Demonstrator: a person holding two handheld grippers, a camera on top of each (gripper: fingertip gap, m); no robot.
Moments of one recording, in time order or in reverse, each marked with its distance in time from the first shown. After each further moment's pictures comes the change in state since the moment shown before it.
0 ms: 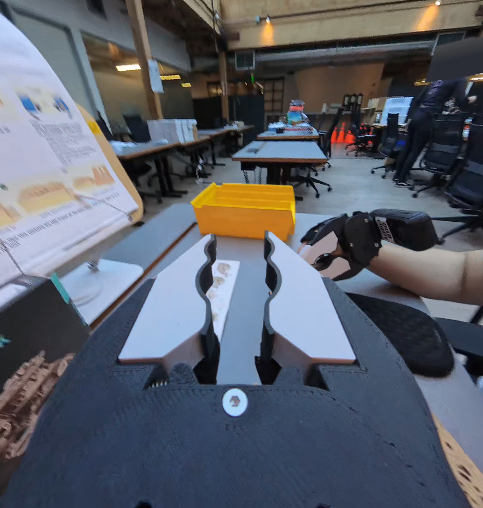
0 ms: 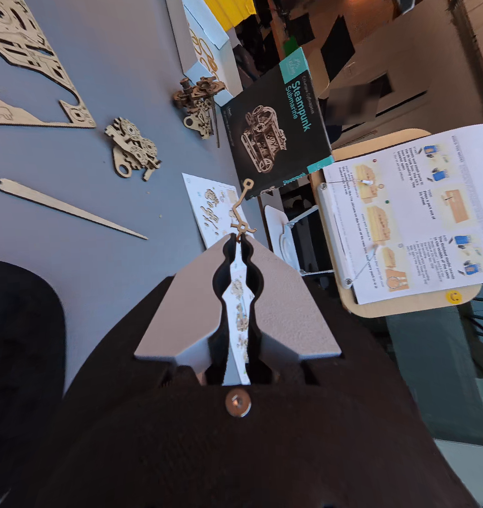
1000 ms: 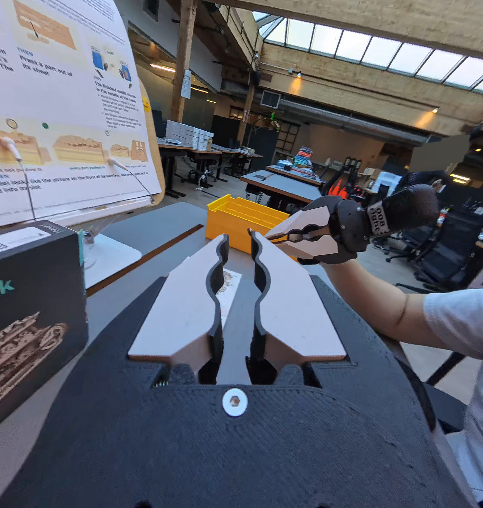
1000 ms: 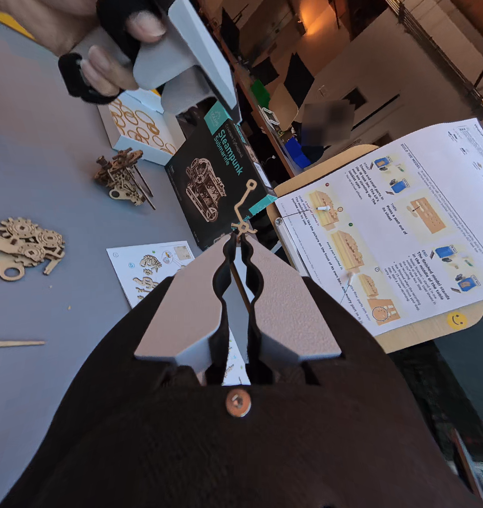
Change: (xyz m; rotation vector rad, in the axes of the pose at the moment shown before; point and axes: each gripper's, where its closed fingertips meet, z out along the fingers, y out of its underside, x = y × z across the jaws) left arm -0.062 0.010 0.001 0.095 -0.065 -0.276; right arm 0.099 -0.032 0.053 0.125 0.047 0.195
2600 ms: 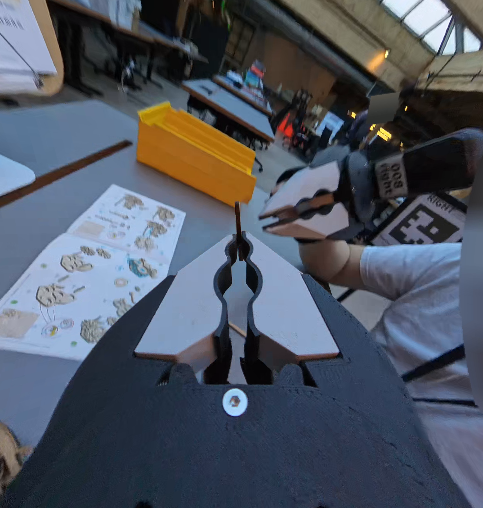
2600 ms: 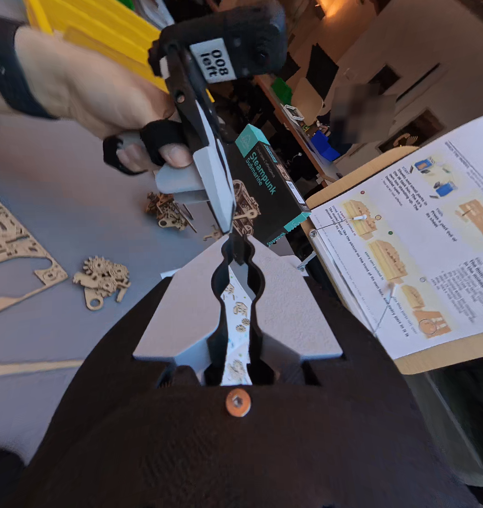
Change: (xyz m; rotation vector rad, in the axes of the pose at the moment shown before) left arm 0.029 0.059 0.024 -0.296 0.210 -0.213; right arm -0.033 -0.037 -0.001 -0.010 -0.084 0.118
